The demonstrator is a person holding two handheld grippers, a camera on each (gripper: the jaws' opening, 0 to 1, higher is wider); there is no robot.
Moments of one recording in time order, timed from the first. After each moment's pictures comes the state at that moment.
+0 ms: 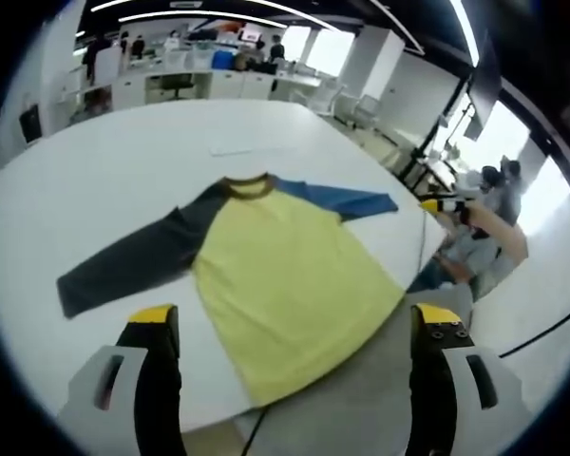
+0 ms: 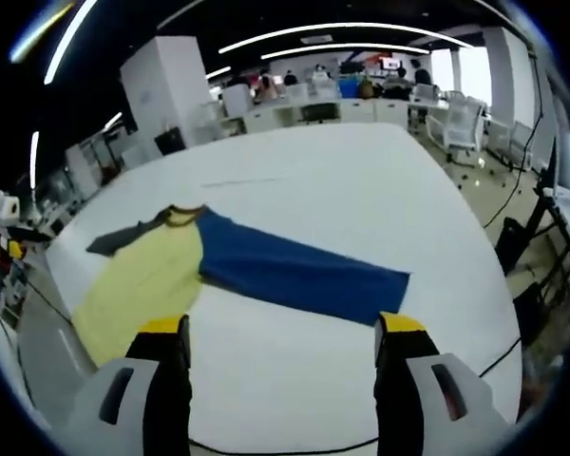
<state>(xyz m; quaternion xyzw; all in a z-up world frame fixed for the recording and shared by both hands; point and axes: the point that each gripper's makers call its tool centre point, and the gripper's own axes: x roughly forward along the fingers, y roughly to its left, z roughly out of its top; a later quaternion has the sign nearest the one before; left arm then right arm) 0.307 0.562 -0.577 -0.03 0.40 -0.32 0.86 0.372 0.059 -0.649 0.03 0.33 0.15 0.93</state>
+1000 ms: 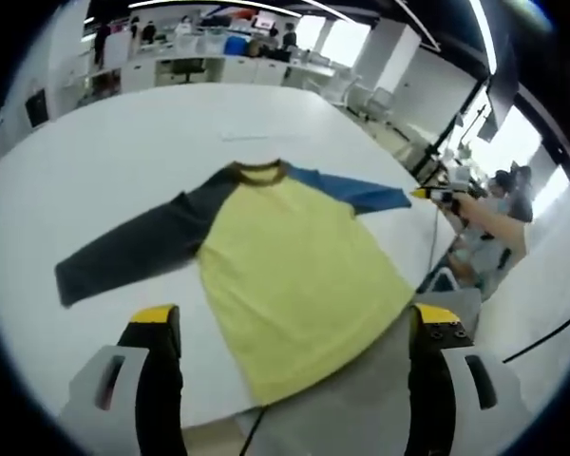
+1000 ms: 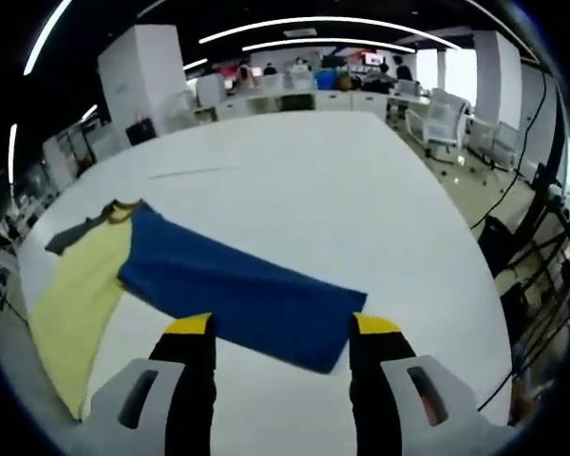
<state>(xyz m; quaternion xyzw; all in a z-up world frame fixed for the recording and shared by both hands) 0.317 0.564 -0.597 -0.03 0.44 -0.29 0.85 0.438 -0.003 -0.706 0.01 0.36 0.10 0.93</state>
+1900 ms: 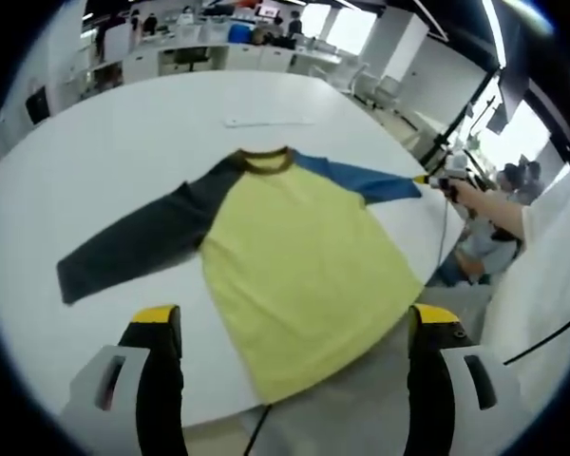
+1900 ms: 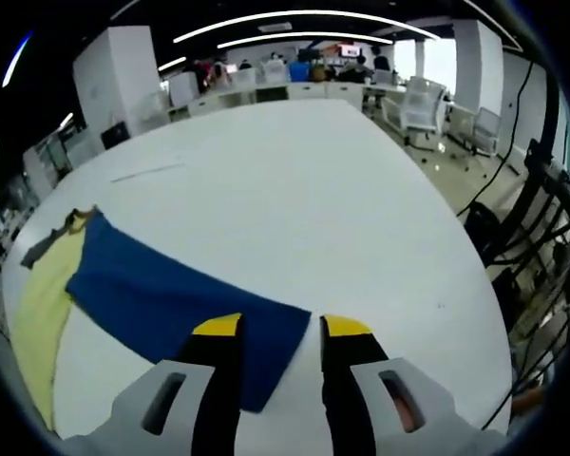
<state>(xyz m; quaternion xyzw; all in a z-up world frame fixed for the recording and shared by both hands) 0.324 0.563 -0.611 -0.02 0.46 -0.27 0.84 0.478 -0.054 -0.742 0.01 0.37 0.06 0.93</state>
